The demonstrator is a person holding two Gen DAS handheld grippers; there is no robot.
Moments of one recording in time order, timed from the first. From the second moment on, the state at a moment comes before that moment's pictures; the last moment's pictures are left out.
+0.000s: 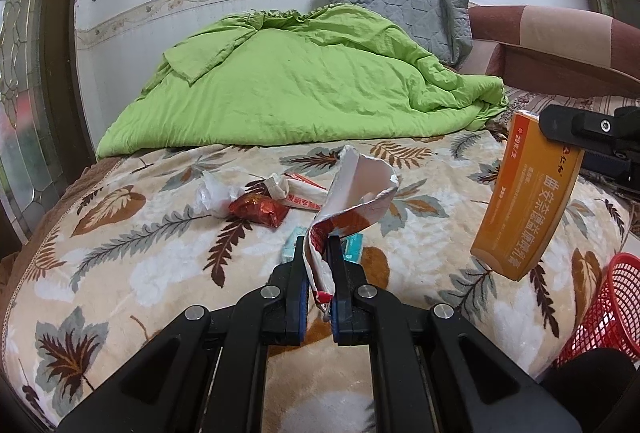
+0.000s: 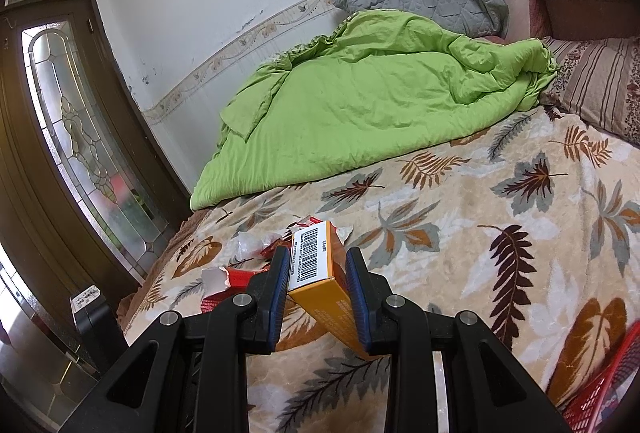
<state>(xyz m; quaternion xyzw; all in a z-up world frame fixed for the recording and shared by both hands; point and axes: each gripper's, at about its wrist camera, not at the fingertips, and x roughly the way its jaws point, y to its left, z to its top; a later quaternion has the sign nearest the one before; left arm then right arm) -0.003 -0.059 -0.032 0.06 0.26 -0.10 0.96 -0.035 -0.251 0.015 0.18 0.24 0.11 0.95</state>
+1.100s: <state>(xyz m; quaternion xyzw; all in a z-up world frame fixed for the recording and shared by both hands) -0.050 -0.166 -0.005 0.11 0.25 -0.22 0.94 -0.132 -0.376 0.030 0.24 0.20 0.02 0.95</state>
